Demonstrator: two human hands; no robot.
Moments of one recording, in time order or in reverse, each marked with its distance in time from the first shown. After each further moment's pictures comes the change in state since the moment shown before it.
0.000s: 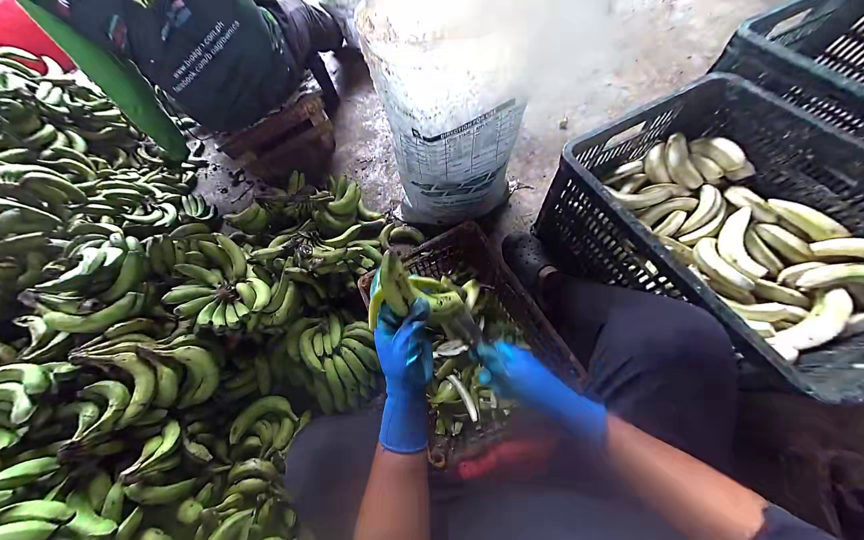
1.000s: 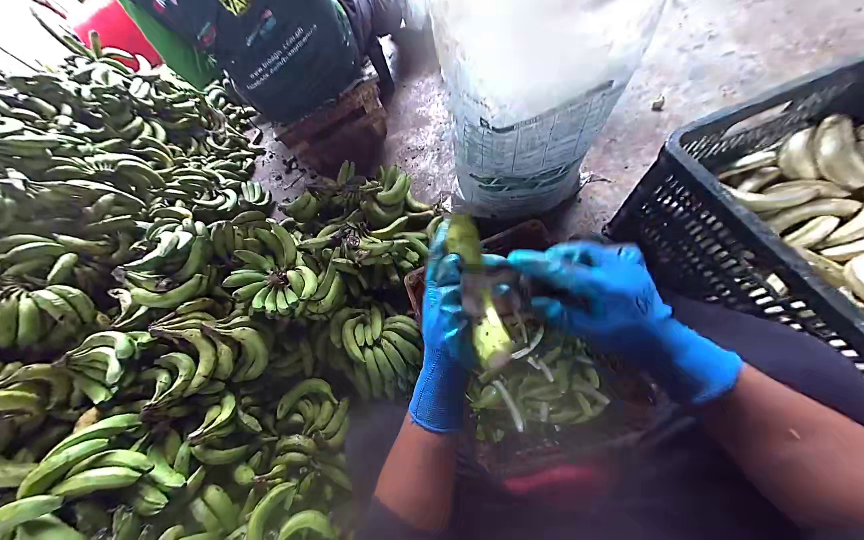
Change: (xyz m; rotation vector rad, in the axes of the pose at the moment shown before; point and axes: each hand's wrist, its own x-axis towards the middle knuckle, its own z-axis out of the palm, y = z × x) left_hand 0.038 0.039 0.011 0.033 -0.341 -0.137; right_hand 0.076 -0.102 -0.052 -0.683 0.387 -0.970
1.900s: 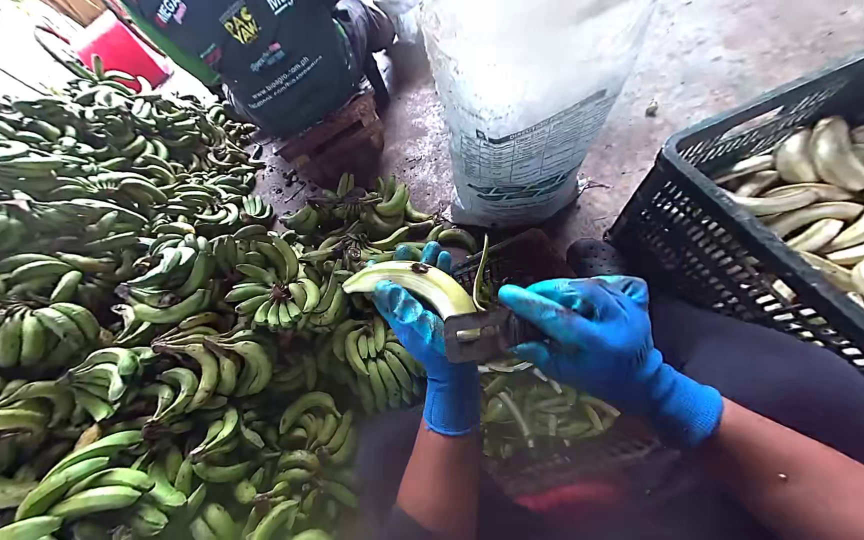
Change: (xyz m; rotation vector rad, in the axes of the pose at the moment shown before) left_hand 0.020 -0.007 -0.001 -0.251 0.322 0.462; right_hand -0.013 -0.030 0.022 -0.089 0.204 -0.049
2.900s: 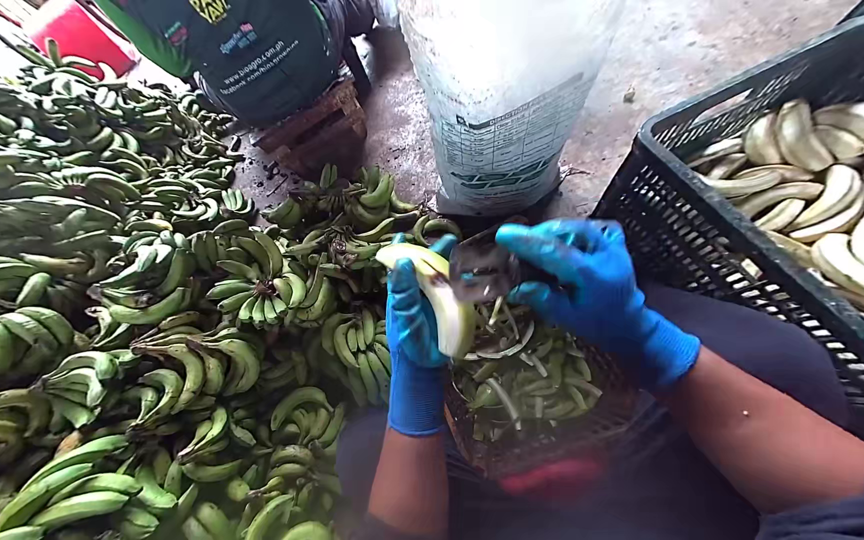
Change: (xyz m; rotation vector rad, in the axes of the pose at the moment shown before) left_hand 0.002 0.017 -0.019 0.025 -0.271 -0.427; right_hand 0.018 0.031 -0.006 0.101 -0.013 0.009
